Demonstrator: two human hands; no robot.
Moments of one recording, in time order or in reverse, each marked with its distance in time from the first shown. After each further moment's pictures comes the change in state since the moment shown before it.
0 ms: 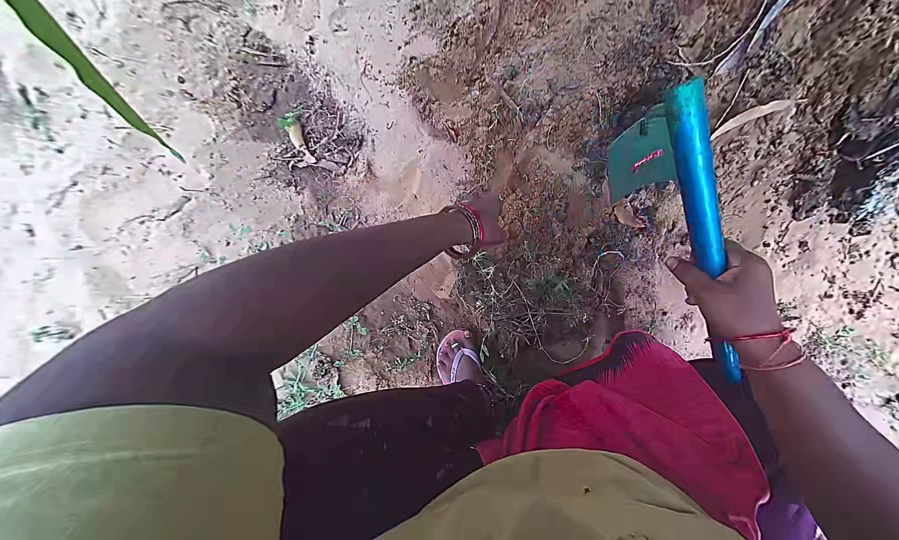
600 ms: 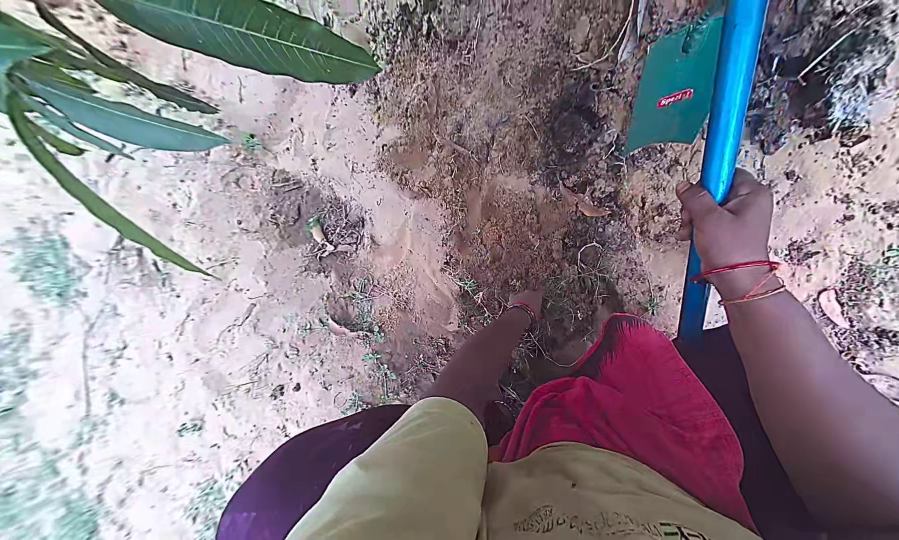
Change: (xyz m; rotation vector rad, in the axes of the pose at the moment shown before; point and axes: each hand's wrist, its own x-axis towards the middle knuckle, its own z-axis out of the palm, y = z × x) left_hand 0.072 0.074 0.178 0.238 -0.238 -0.035; right_hand 0.015 0.045 -0.027 0.524 0.320 0.035
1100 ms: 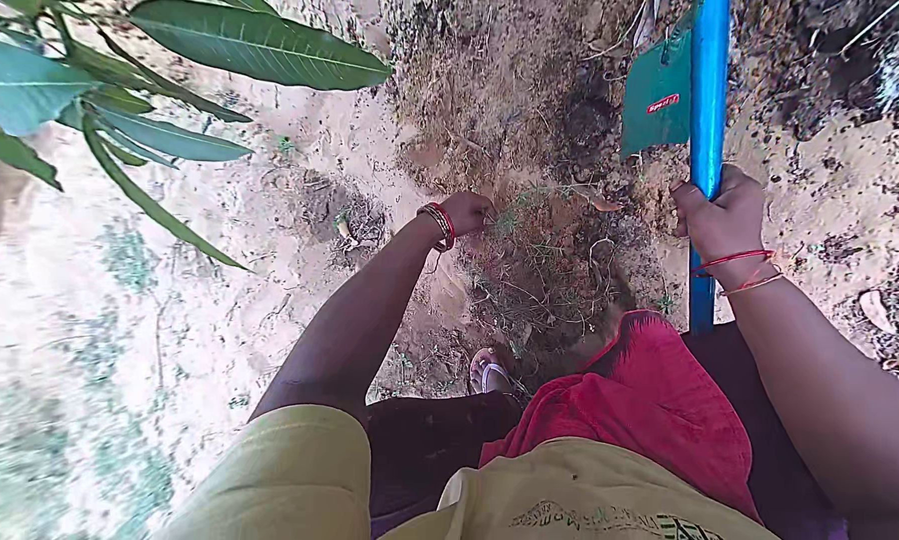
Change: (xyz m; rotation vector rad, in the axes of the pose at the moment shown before) left_hand -0.112 -0.082 -0.190 -0.097 0.321 0.268; right_hand 0.025 0.019 0.006 -0.068 -0.080 0.043
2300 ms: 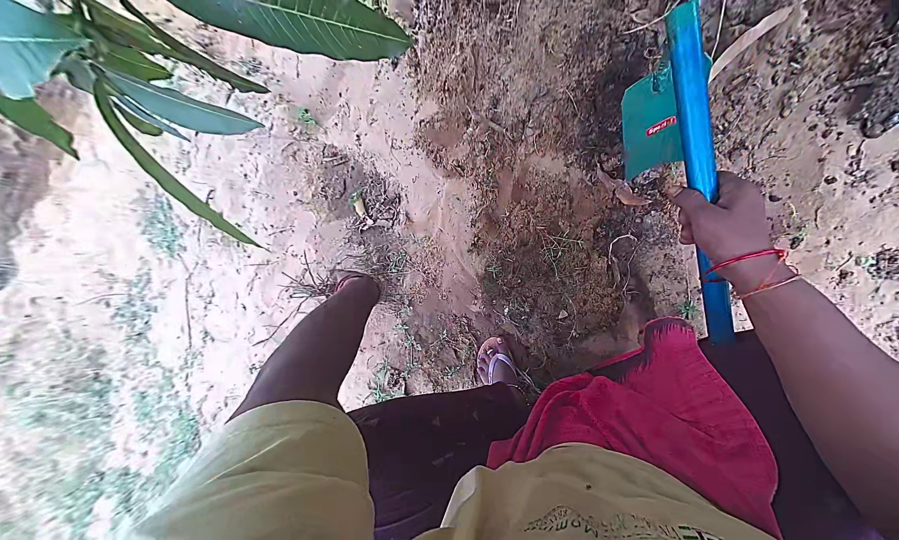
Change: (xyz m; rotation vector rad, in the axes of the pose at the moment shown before) left_hand -0.123 -0.103 0.059 0.186 -0.289 -1.081; right_hand 0.011 -0.001 0.025 -0.073 -0.202 0.092
